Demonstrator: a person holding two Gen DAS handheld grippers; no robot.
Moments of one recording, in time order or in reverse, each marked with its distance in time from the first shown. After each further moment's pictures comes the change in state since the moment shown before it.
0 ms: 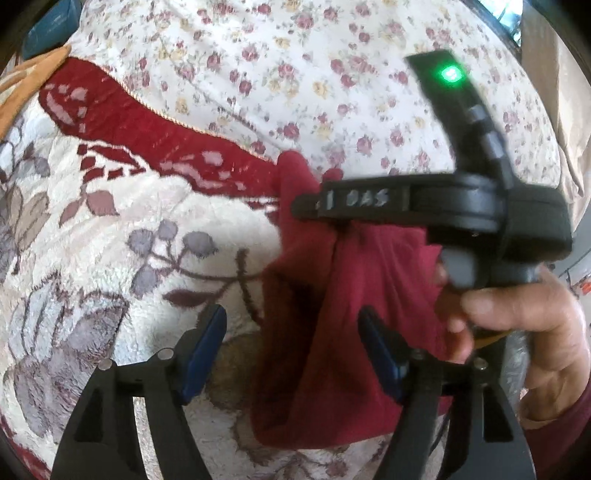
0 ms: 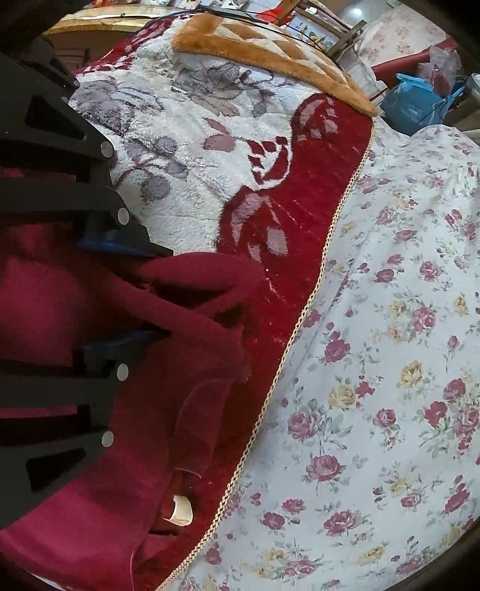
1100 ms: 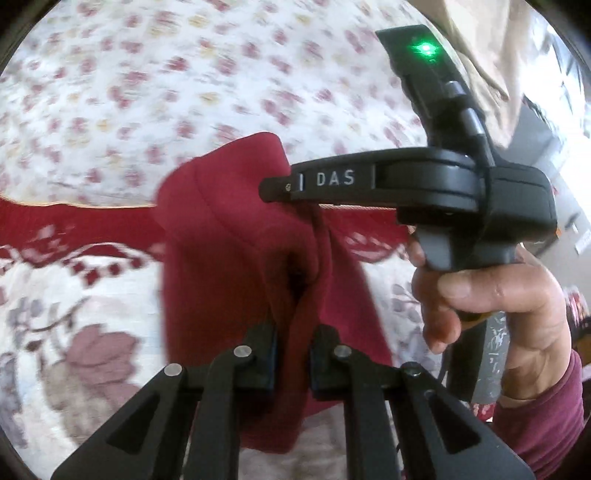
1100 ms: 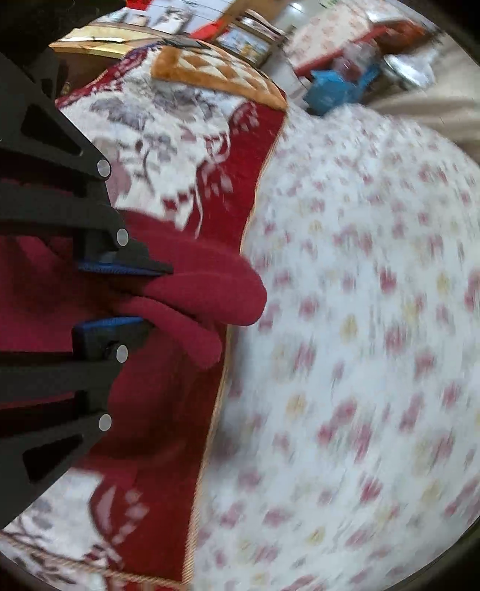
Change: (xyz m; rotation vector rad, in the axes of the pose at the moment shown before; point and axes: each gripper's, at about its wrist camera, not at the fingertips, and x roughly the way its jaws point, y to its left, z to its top) left arm 0.011 -0.230 -0.007 0.334 0.076 -0.175; right arm -0.156 -0.181 -0.070 0.222 -0.184 -0.011
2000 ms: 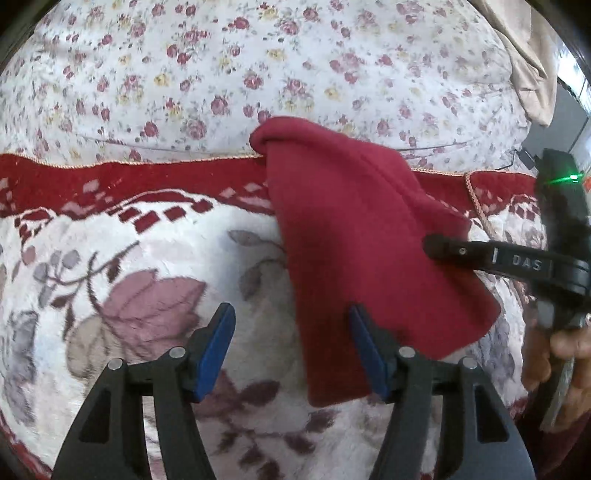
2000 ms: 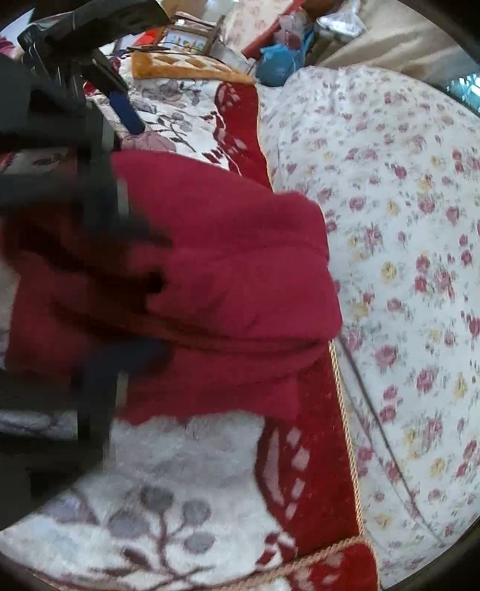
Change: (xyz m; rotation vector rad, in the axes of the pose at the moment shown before) left arm 0.013 0.057 -0.049 -0.022 0.026 0.196; right arm -0.003 -0.051 -0.115 0.241 -0.031 0.027
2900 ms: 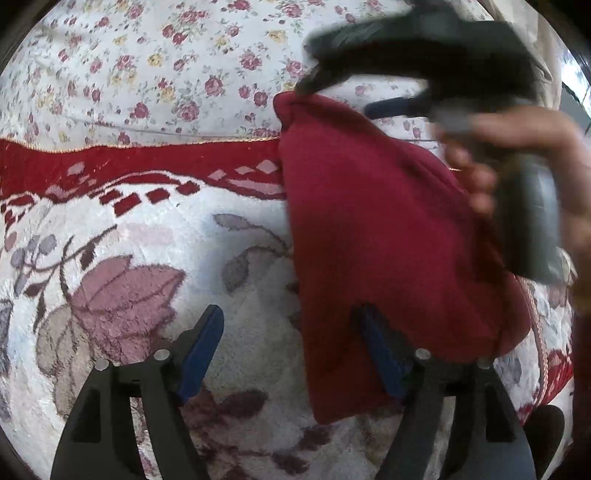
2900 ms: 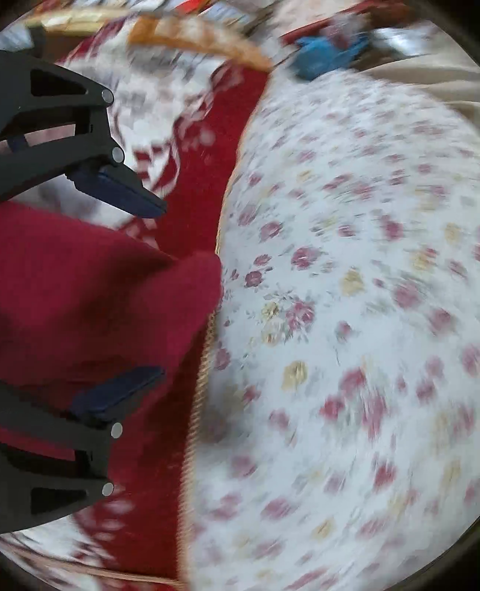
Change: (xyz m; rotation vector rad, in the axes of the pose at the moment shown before) left arm 0.021 0.002 -0.009 -0.036 0.022 -0.030; right arm 0.097 0.095 0.130 -0.325 0.047 -0.197
